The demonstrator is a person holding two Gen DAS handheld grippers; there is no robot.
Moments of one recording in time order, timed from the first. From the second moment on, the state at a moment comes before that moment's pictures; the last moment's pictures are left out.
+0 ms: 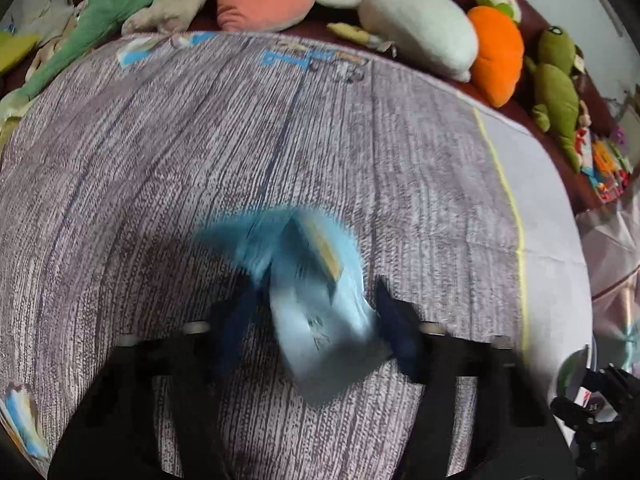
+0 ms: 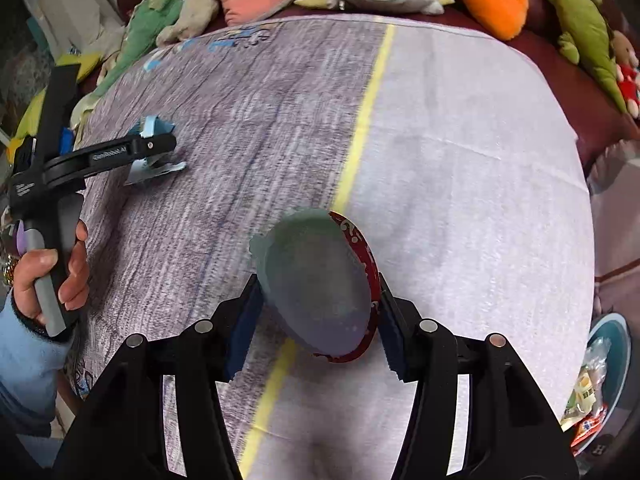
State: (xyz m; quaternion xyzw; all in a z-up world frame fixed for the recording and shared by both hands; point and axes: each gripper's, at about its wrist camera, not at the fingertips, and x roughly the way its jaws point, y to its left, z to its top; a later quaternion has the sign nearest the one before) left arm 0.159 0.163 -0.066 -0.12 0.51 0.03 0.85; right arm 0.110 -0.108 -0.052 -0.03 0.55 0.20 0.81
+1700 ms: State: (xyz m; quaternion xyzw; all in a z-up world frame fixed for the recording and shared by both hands) left arm 0.038 -0.342 -0.033 0.14 0.50 -0.34 0.79; right arm -0.038 -0.532 -0.017 0.18 0.45 -0.03 0.87
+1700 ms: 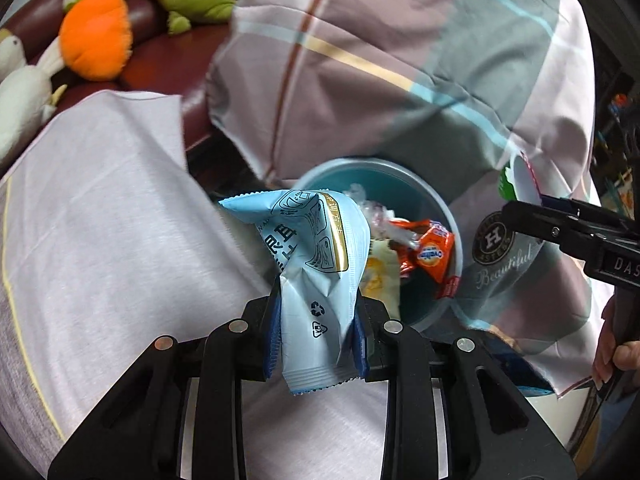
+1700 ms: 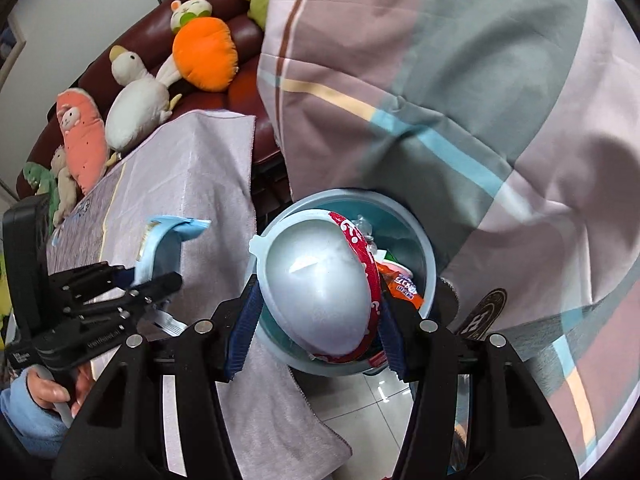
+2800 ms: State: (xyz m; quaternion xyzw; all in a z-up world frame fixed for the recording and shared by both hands) left arm 0.058 -0.390 -0.091 0.16 0.53 -0.37 0.75; right arm -0.028 -0.559 -0.054 0.19 0.48 -0.04 0.85
